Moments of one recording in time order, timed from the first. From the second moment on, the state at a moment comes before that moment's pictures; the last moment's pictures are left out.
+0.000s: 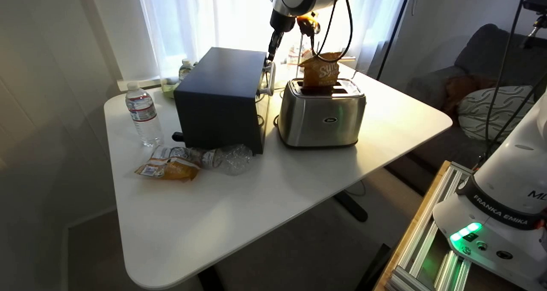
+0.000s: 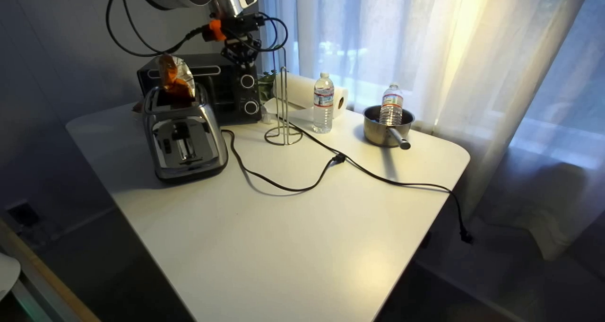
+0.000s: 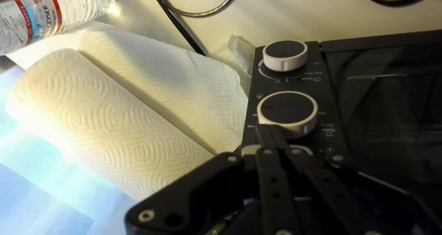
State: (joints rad) arm -0.07 0.36 0.04 -1.86 -0.12 2.56 -0.51
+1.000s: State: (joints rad) arm -0.07 0.43 0.03 -1.82 -0.21 2.56 -0.50
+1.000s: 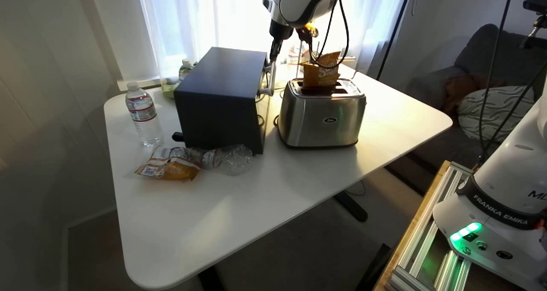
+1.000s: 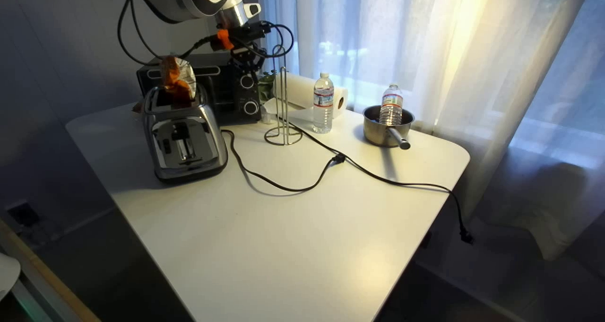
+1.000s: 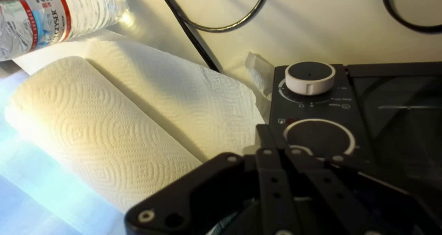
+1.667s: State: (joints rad) arm -0.07 0.45 0.01 -1.80 -0.22 2.56 -0.48
